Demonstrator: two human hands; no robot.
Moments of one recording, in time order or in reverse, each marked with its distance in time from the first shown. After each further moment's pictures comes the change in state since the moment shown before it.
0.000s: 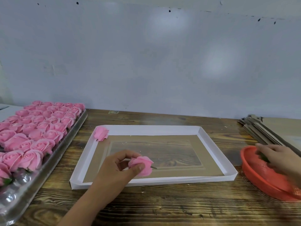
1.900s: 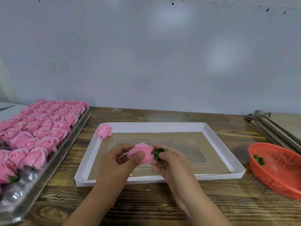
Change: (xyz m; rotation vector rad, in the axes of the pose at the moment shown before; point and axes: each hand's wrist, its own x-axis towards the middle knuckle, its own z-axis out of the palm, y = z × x) left_hand -0.003 0.007 0.004 -0.246 0.144 -0.032; right_hand -0.194 -0.159 0.169 1.076 -0.682 0.100
